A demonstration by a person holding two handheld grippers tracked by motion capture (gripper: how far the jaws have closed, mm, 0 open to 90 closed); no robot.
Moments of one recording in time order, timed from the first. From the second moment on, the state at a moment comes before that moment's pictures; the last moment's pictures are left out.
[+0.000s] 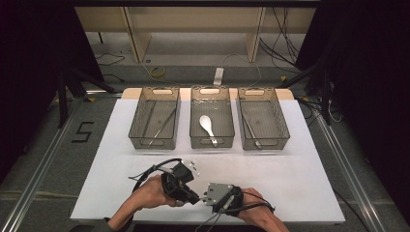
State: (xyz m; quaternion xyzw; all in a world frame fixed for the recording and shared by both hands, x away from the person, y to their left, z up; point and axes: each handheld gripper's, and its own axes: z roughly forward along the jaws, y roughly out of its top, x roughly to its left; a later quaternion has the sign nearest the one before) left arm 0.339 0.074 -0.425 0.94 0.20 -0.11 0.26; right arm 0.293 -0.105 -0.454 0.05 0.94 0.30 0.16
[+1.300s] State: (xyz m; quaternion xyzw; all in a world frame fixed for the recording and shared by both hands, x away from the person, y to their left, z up) left arm 0.343 0.112 -0.398 0.87 0.26 0.04 0.42; right arm 0.313 -0.136 -0.451 0.13 0.93 0.29 0.17
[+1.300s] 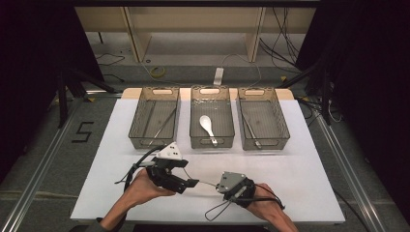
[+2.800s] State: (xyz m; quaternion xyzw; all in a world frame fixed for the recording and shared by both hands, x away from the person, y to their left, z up) left arm 0.341 0.161 -0.415 0.82 0.33 0.12 0.45; right arm 0.335 -0.182 -0.436 0.23 0.90 0.32 0.19
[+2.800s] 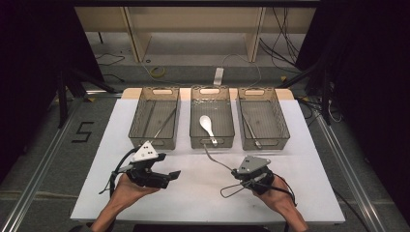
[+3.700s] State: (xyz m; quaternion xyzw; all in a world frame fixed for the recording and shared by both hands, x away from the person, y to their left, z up) left arm 0.340 0.178 -0.417 0.80 0.36 0.13 0.46; right arm 0.382 -0.225 -0.405 0.33 0.84 0.39 0.18
